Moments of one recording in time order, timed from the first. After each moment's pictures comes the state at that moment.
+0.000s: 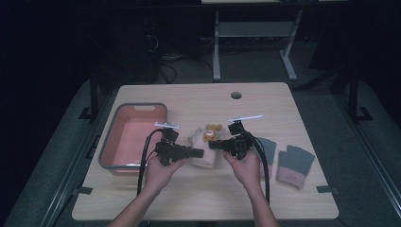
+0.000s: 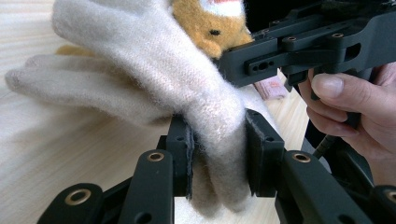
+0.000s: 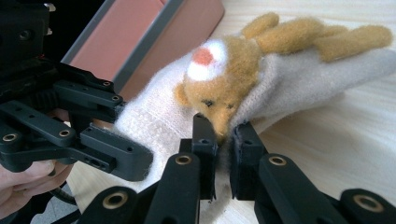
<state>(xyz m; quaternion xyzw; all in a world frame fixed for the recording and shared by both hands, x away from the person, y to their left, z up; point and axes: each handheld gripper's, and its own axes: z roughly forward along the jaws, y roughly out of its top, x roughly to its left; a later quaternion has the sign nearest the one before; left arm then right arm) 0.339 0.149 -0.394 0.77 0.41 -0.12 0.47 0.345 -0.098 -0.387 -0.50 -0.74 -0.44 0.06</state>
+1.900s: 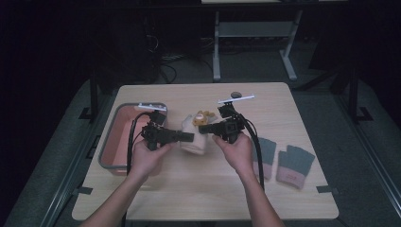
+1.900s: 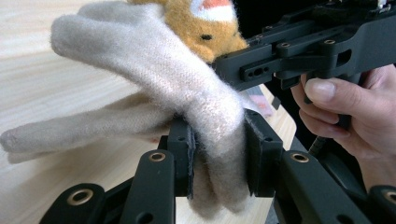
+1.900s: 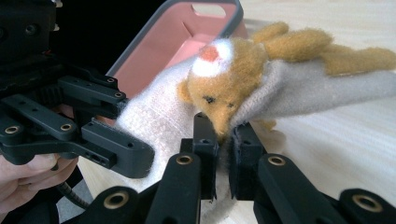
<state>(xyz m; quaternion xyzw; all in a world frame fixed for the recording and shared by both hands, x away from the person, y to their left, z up) 0.355 0.177 -0.338 0.77 0.40 -0.11 0.49 0.364 -0.072 -0.334 -0.47 -0.75 -0.45 0.06</state>
